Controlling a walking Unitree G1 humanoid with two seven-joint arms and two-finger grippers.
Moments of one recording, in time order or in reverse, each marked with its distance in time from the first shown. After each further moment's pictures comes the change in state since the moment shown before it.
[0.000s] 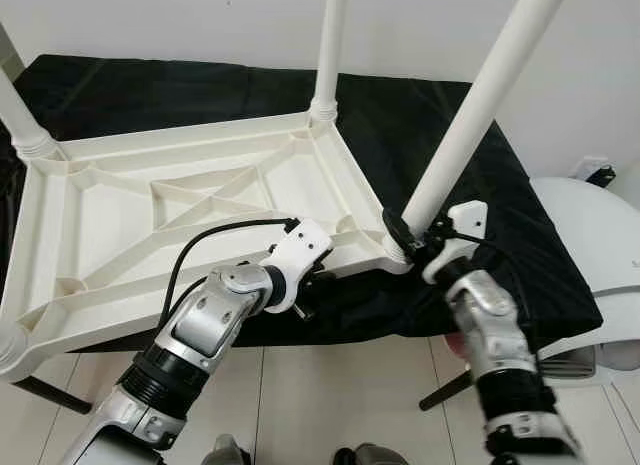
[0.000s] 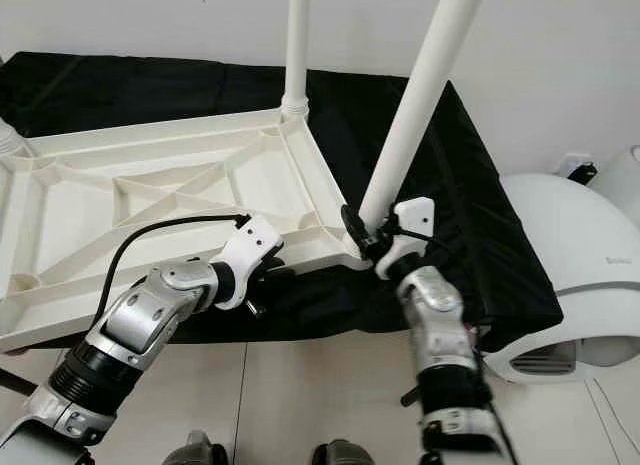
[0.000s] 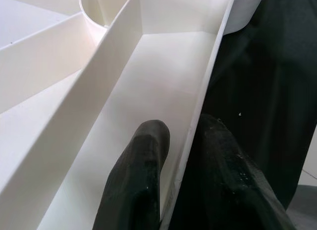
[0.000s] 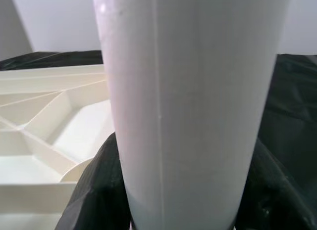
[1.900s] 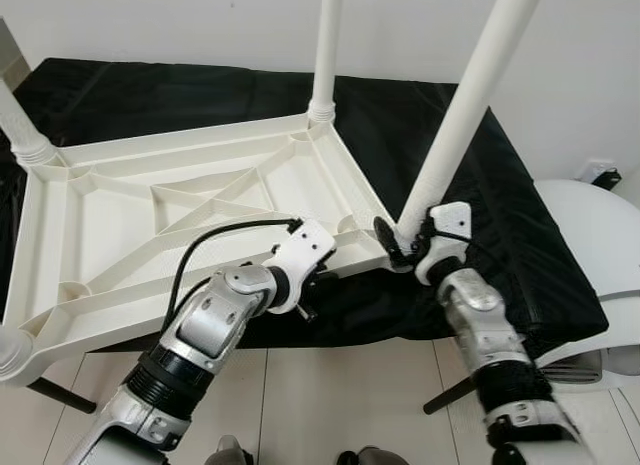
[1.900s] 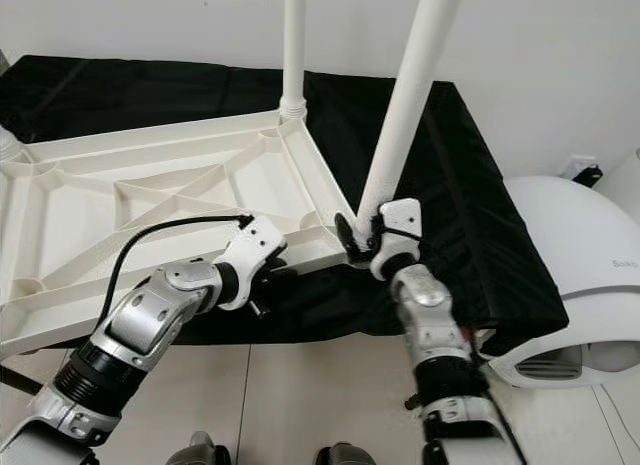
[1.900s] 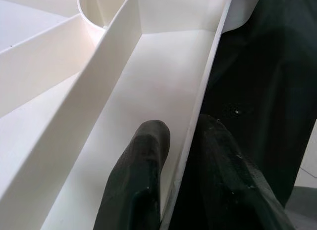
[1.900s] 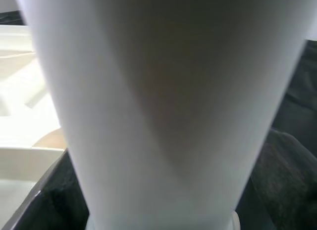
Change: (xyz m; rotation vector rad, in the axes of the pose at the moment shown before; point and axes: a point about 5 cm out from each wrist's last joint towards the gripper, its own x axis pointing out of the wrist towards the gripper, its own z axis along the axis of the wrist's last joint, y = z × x) left arm 0.001 -0.002 0.005 0.007 -0.006 0.008; right arm 0.006 -0.023 -0.005 -0.112 0.111 0.077
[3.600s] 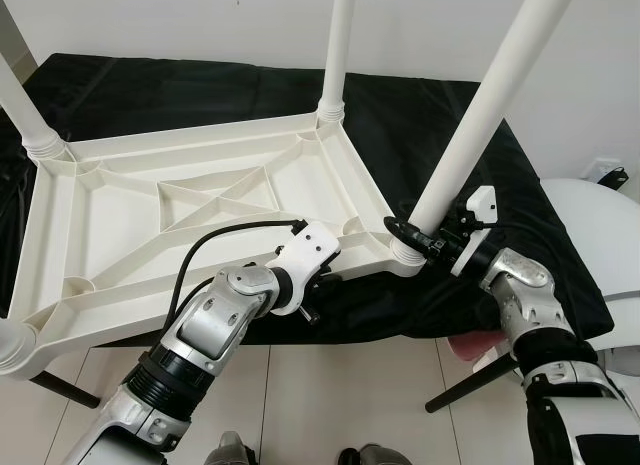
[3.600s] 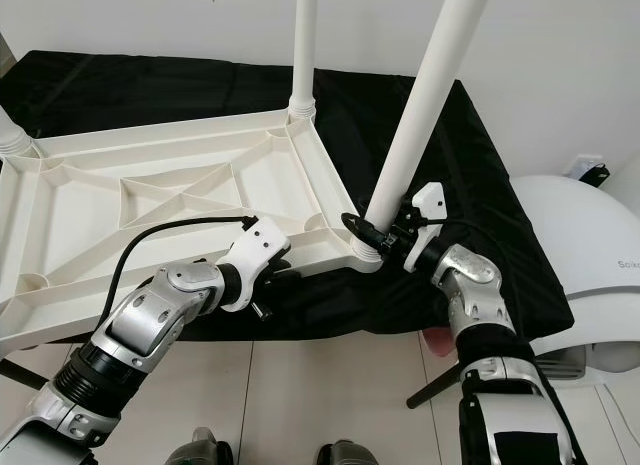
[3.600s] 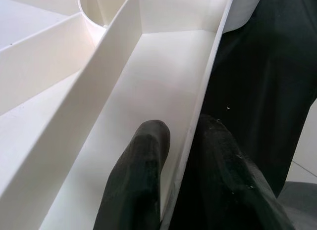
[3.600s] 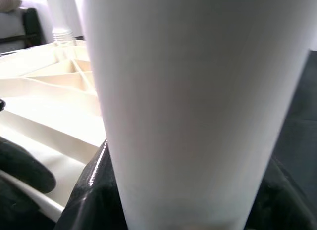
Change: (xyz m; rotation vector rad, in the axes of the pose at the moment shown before) left arm 0.001 -0.003 0.000 0.005 0.005 -0.020; right arm -0.004 -0.024 0.012 0.017 -0.076 0.356
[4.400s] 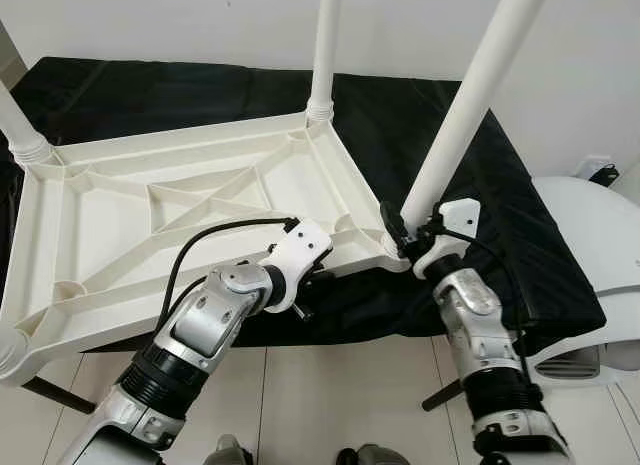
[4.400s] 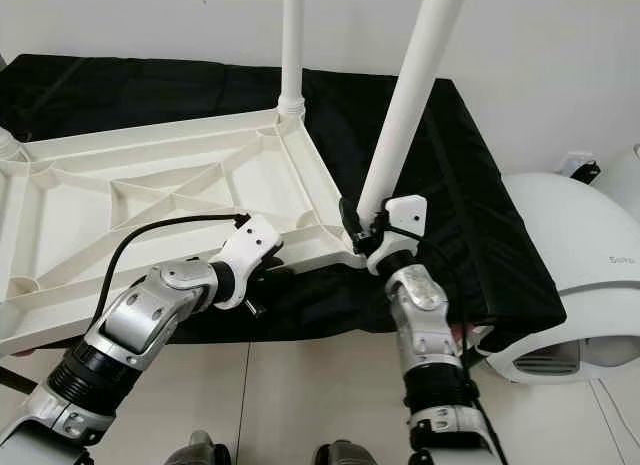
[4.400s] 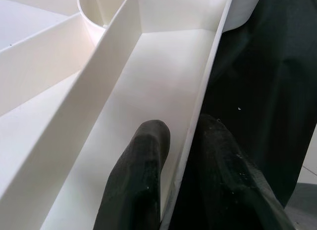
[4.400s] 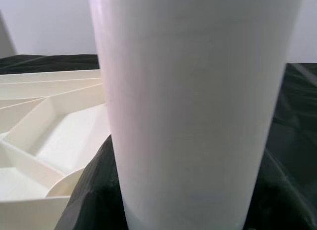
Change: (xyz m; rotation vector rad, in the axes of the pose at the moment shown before) left arm -0.003 0.005 -0.001 -0.008 0.002 0.019; right arm 0.024 0.046 0.000 0.029 -0.090 -0.512
